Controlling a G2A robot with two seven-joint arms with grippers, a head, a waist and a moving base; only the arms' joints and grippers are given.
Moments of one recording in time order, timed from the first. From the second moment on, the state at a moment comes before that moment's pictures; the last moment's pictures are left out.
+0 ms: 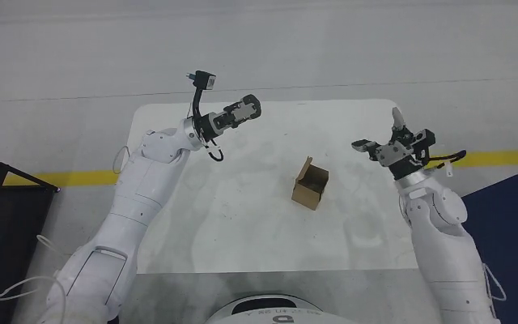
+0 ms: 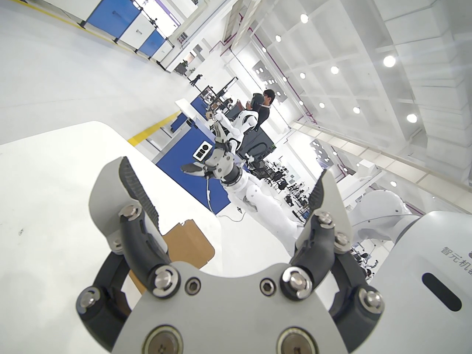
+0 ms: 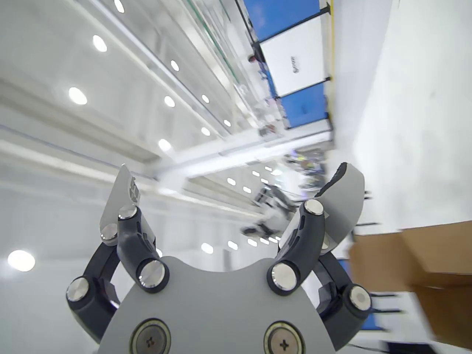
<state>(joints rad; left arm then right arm) 0.86 -1.29 -1.07 -1.08 -0.35 -0.79 -0.87 -1.57 -1.14 1.64 -1.64 0.65 -0.05 0.57</state>
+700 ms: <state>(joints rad) 0.86 -1.29 -1.07 -1.08 -0.35 -0.79 -0.87 -1.53 -1.12 1.65 -1.59 0.13 -0.40 0.62</state>
